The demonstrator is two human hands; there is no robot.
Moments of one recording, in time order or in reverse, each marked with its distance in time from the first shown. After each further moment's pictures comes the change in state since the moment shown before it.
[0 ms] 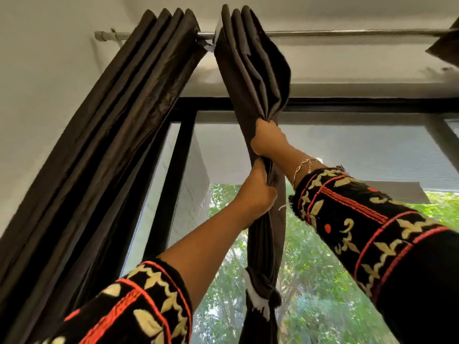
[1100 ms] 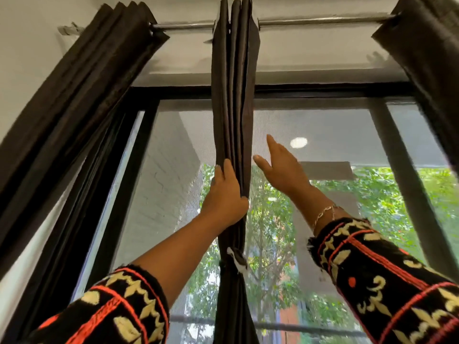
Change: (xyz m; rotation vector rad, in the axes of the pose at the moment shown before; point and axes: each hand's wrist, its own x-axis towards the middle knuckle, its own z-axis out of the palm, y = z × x) left_hand -0.043 0.067 0.141 0.702 0.074 -0.237; right_hand -0.127 0.179 -0.098 0.160 -0.067 -0.068
